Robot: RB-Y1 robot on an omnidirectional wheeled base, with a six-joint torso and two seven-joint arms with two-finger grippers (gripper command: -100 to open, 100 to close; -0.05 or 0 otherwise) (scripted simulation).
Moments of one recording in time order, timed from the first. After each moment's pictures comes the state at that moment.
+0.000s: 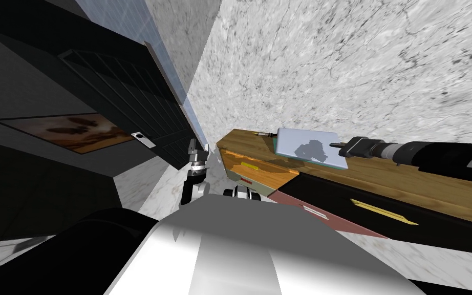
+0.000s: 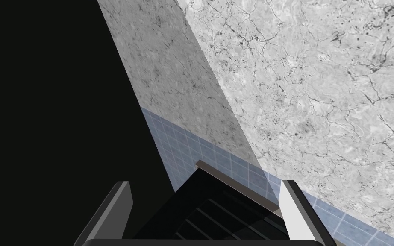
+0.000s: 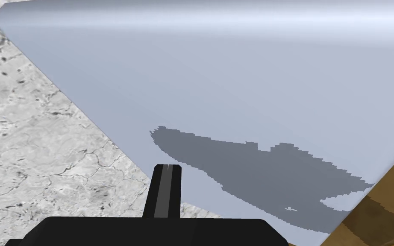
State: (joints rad) left arm 0.53 0.04 -0.02 -2.37 0.07 -0.37 0.17; right arm 0.44 -1.58 -0.39 -1.34 0.72 -0.68 0.36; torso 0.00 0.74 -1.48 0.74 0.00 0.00
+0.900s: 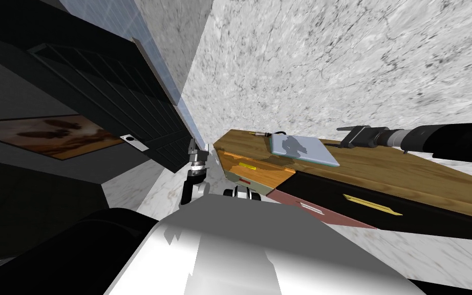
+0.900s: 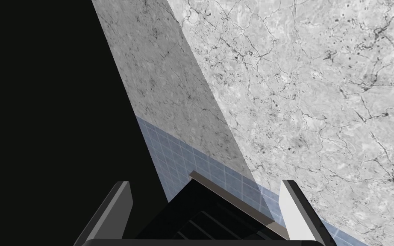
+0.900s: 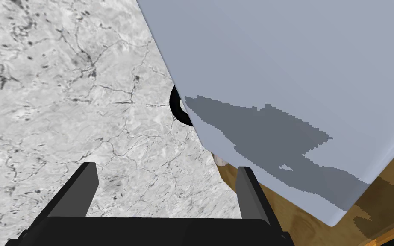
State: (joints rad) left arm 0.53 0.04 -0.02 -2.37 0.07 -0.37 0.17; right arm 0.45 -1.70 -0.46 -1.35 0.70 -0.71 0.26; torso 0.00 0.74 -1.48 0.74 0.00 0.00
